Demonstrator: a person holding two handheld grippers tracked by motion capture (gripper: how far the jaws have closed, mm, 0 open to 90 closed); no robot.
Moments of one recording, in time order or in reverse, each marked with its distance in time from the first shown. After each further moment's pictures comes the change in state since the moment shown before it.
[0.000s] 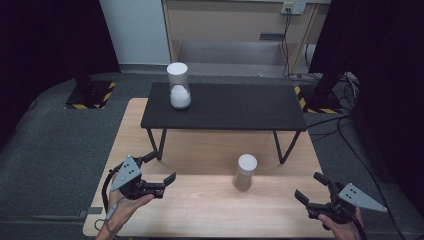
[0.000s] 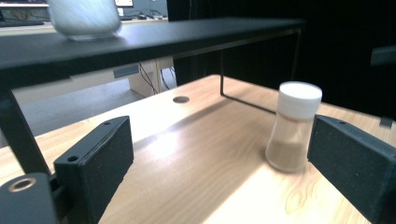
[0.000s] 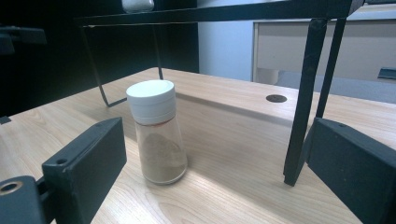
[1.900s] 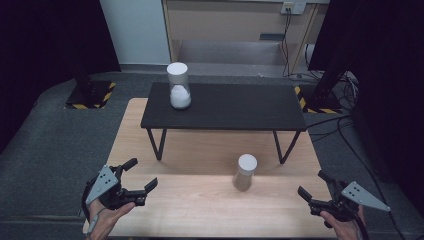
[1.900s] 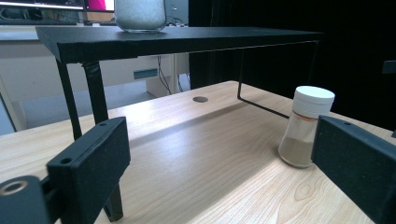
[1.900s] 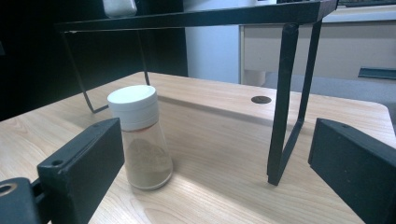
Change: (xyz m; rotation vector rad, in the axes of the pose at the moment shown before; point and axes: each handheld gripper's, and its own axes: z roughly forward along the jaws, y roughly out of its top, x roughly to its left) left arm 0.003 -0.023 -0.045 -0.072 0.079 -0.101; right arm 0.001 -0.001 -0.001 -0.015 -0.055 0.019
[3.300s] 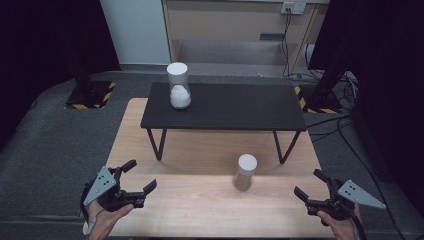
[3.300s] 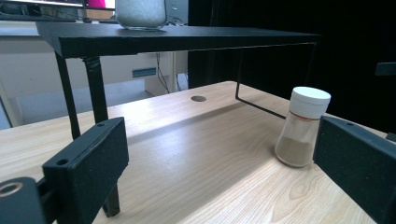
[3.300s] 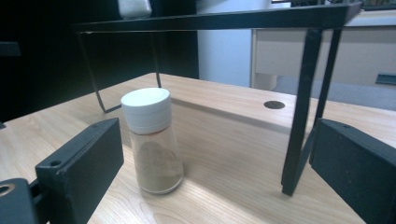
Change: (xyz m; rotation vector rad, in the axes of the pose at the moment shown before) left arm -0.001 -0.001 -0.006 0.000 0.000 -0.014; right arm -0.003 0.002 0.009 -0.005 0.054 -0.027
